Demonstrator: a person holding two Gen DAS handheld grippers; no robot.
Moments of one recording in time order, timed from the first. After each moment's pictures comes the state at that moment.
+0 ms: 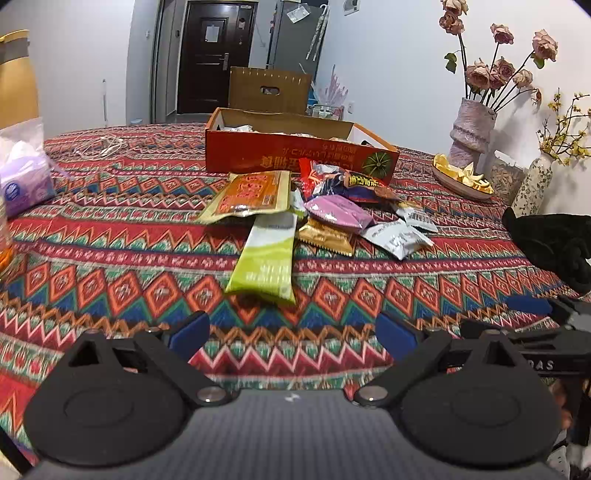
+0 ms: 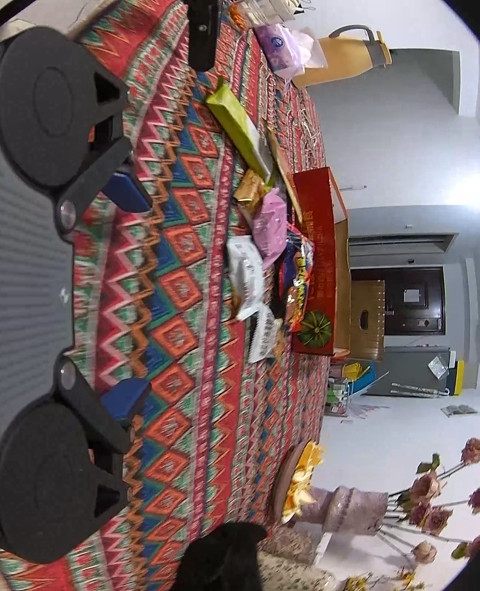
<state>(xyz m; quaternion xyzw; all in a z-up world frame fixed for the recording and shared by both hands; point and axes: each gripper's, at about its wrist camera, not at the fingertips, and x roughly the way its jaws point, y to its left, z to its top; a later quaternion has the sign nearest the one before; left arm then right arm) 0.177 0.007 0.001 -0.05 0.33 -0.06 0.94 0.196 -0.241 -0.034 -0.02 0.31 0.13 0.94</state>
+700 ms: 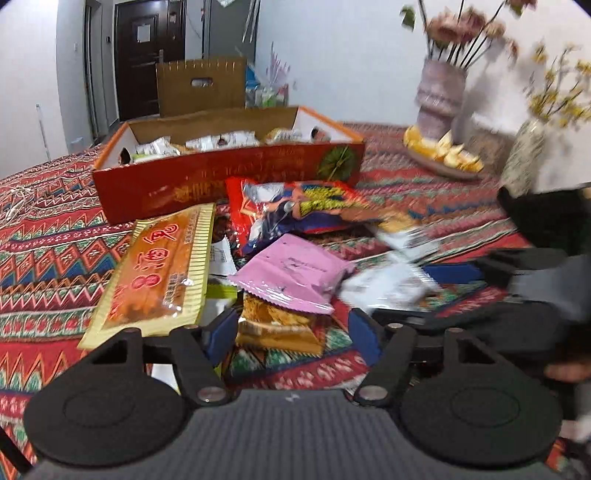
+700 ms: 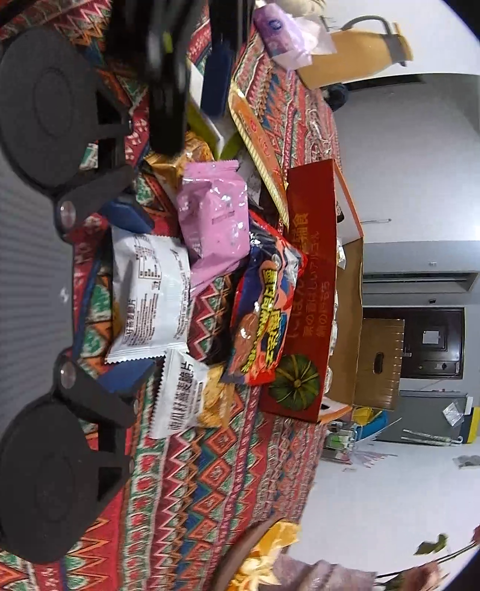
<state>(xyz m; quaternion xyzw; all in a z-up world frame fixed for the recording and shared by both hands) 0.315 -0.051 -0.010 0.03 0.35 -0.14 0.92 0.323 -0.217 -0.038 -0.04 0.34 0.19 0.92</state>
